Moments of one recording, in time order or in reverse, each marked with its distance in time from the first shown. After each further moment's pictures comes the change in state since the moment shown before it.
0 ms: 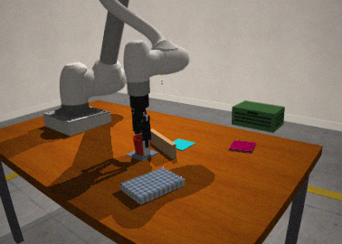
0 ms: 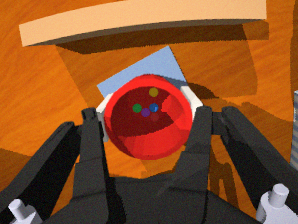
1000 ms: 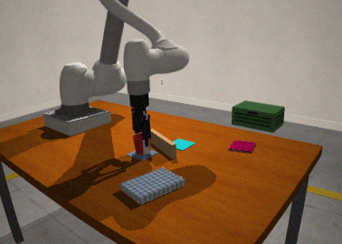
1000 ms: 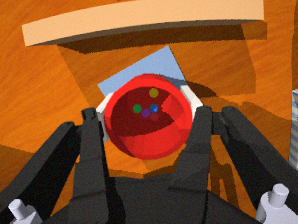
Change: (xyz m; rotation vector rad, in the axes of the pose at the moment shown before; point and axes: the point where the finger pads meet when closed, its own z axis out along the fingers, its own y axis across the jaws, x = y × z) arm 0.000 0.000 -0.004 0.000 0.000 0.000
